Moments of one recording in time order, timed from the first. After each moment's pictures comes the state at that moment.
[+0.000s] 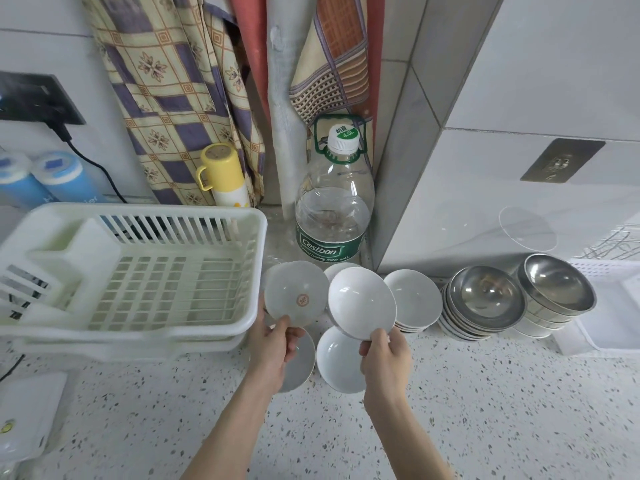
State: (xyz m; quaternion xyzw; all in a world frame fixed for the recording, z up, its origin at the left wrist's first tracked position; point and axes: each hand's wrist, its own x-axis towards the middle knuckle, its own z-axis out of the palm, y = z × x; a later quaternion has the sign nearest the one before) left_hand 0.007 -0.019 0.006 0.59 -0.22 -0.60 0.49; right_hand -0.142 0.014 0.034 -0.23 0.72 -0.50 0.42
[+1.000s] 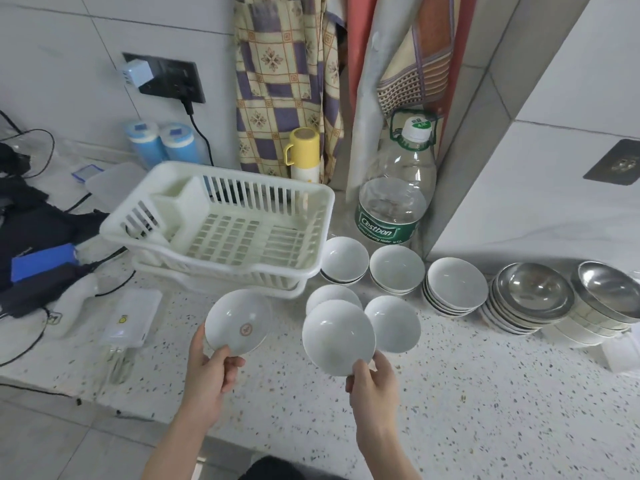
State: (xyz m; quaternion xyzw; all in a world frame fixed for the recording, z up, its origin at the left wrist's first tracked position) left_hand 0.159 0.141 -0.016 0.67 -0.19 -0.50 0.52; right_hand -0.076 0.130 0.026 -0.34 0.66 -0.43 0.52
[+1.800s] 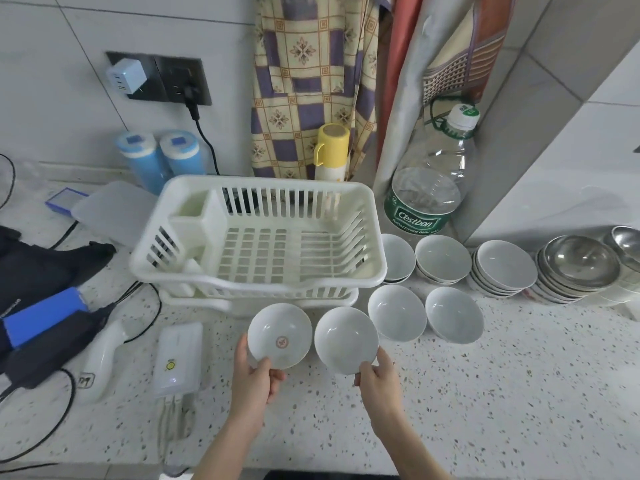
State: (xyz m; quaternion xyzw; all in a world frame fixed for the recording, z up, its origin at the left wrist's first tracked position) left_hand 0.250 0.104 -0.046 0.68 -0.27 -0.54 0.42; right_hand 0.050 0.110 -0.035 -0.34 0.71 -0.36 0.50
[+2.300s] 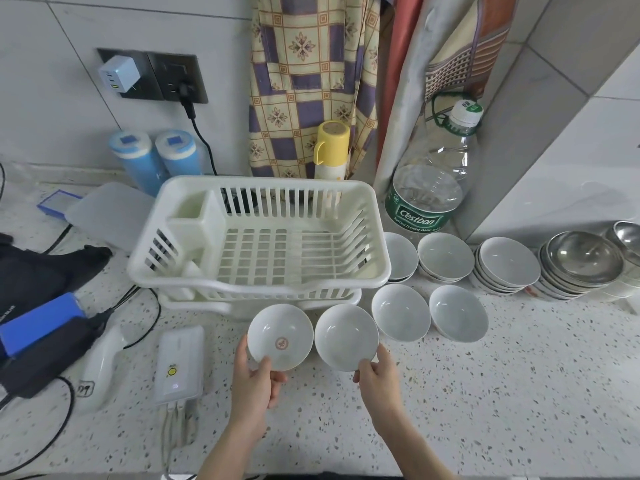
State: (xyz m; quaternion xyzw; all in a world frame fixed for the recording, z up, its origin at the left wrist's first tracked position) left_hand 0.257 0.101 -0.049 0.67 -0.27 -0.54 0.43; right_hand 0.058 0.103 -0.044 -0.34 0.72 -0.35 0.49
